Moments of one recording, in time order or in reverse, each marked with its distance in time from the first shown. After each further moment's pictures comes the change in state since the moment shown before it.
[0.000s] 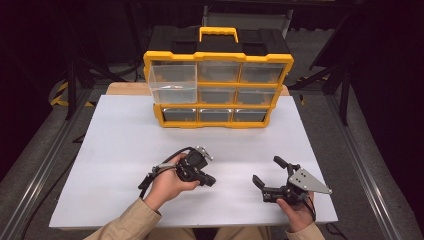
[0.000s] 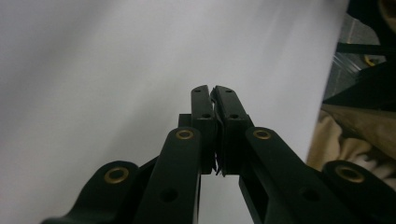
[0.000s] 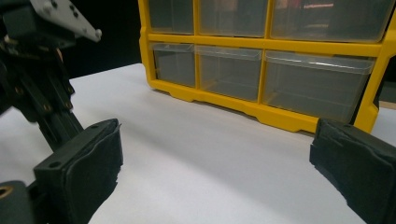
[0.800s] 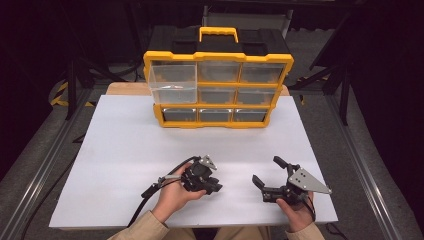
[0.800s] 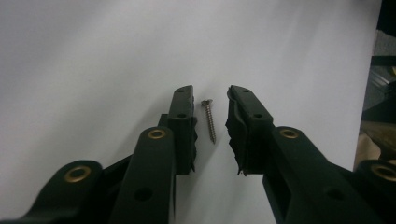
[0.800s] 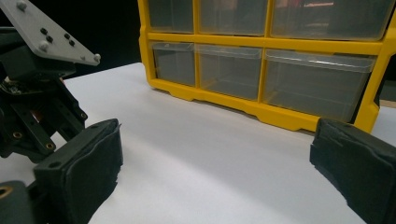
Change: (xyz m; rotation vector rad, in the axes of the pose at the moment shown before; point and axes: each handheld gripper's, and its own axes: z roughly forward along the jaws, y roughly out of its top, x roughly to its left) left arm -0.008 -0.016 0.047 -0.089 0.093 0.053; right arm 0.000 -0.001 0.001 0.005 0.001 0.004
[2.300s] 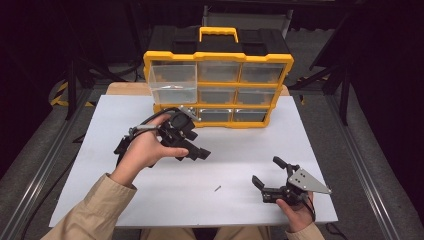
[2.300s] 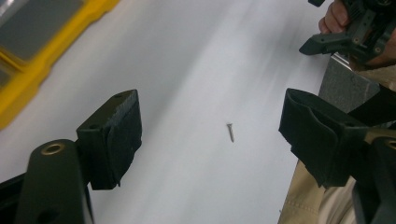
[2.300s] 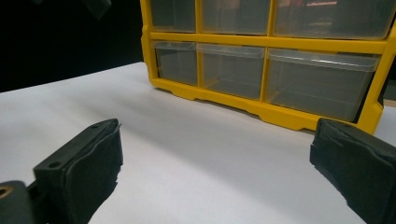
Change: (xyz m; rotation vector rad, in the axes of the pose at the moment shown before) left arm 0.023 0.071 -0.135 0.000 0.027 0.003; right arm 0.001 0.000 0.000 0.000 0.008 0.003
